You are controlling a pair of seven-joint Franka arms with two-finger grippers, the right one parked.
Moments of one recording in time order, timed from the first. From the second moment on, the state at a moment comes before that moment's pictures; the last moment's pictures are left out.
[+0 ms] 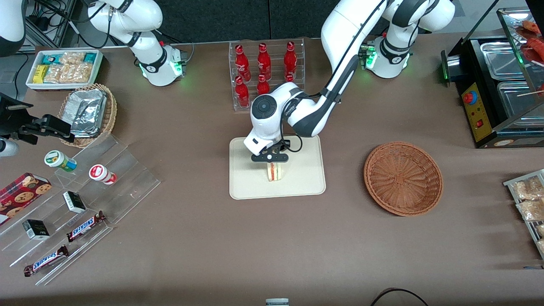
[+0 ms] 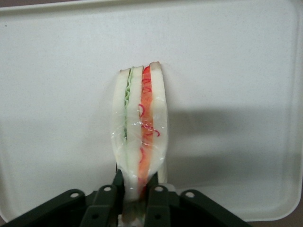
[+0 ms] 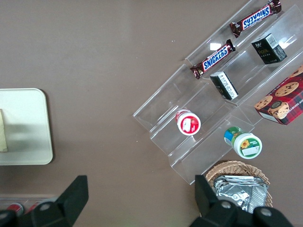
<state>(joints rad) -0.82 0.69 -0.05 -1.53 0.03 2.18 -0.86</state>
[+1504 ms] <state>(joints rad) -0.81 0.28 0.62 -1.46 -0.10 1.57 -0.42</state>
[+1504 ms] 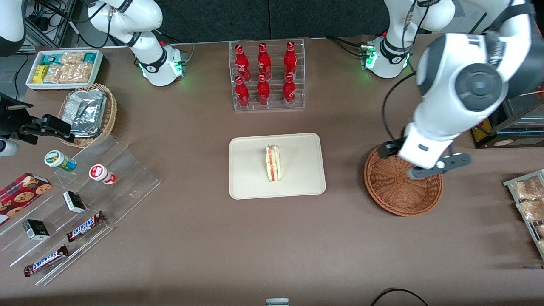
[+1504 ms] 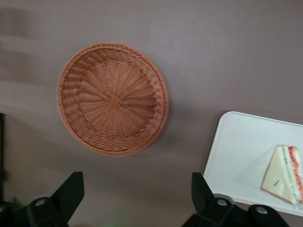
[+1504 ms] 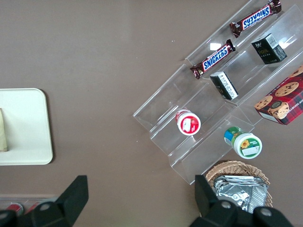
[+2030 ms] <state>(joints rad) -0.76 0.23 0.77 -1.46 -0.11 1.47 -0.17</state>
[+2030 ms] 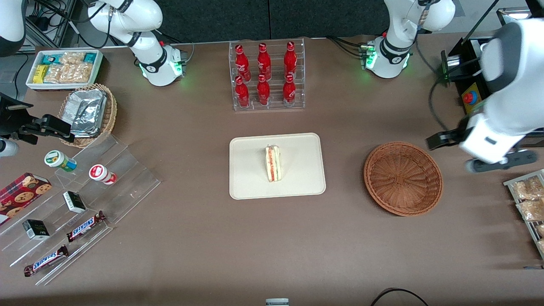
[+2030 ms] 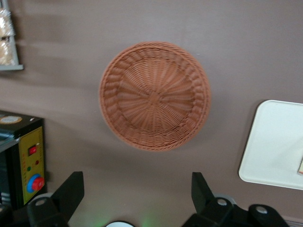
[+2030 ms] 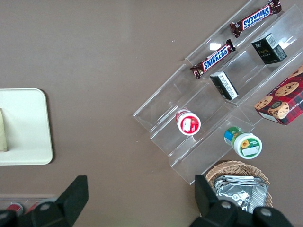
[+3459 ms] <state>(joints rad) -0.08 -0.01 0.04 -1.60 -0.02 1.44 -0.01</state>
